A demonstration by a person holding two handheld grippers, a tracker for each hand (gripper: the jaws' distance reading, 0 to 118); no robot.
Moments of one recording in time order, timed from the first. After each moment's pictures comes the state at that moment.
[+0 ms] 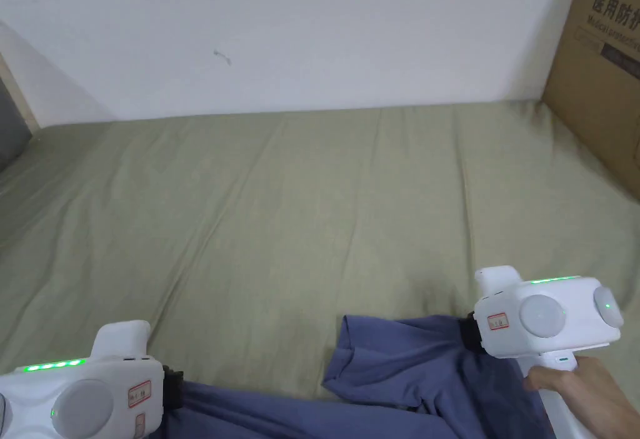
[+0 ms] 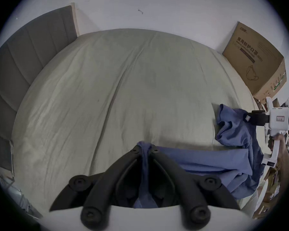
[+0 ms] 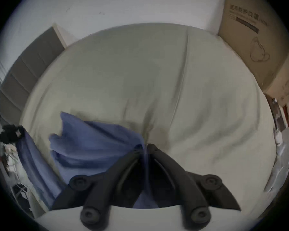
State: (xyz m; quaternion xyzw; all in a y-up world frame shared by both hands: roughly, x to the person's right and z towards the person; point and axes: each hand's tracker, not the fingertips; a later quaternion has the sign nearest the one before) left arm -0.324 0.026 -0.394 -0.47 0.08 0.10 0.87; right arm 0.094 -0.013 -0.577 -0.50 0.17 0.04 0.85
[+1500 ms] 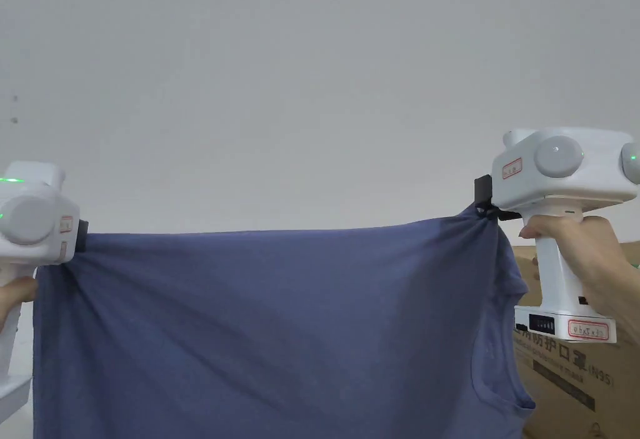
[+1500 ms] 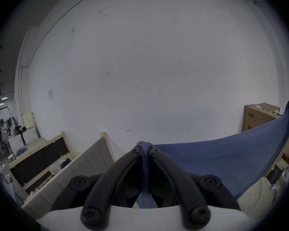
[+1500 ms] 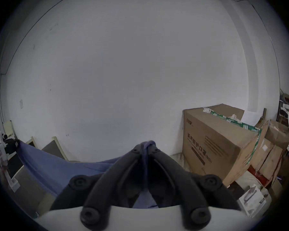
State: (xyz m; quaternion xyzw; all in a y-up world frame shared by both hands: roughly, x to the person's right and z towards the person) left arm -0.377 0.496 -0.528 -0.08 0.21 -0.07 0.97; right arm 0.132 0.513 -0.634 -0.10 0.07 -0.07 0.99
